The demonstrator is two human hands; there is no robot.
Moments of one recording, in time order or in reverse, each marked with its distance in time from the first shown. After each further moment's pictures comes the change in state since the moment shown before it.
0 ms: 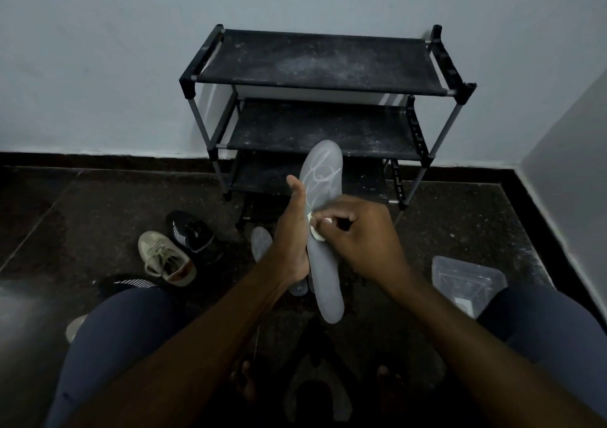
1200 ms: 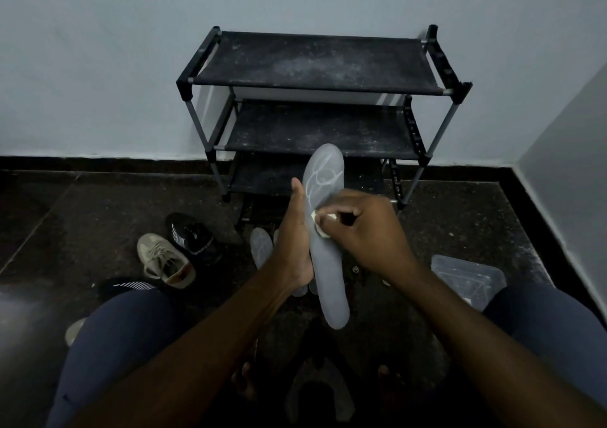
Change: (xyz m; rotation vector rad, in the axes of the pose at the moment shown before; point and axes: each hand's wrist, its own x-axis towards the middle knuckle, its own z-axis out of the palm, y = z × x) left_hand -0.015 -0.003 0.012 -0.078 -0.046 0.018; right_hand 0.005 0.004 -0.011 0.078 -0.009 -0.037
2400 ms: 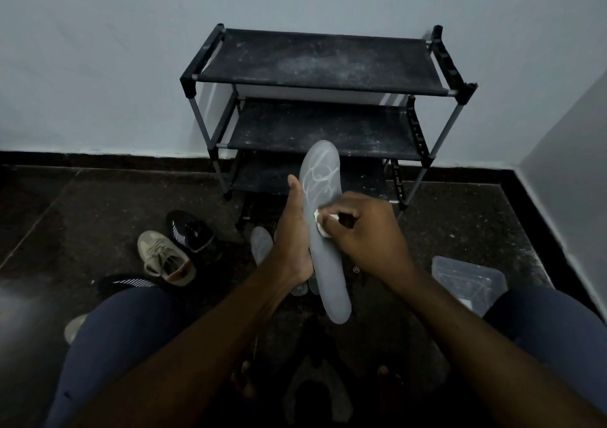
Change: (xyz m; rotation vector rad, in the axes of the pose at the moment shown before) left_hand 0.008 0.002 -0.009 -0.016 -0.001 0.002; right_hand -0.002 0.002 0.009 -0.116 0.030 0.047
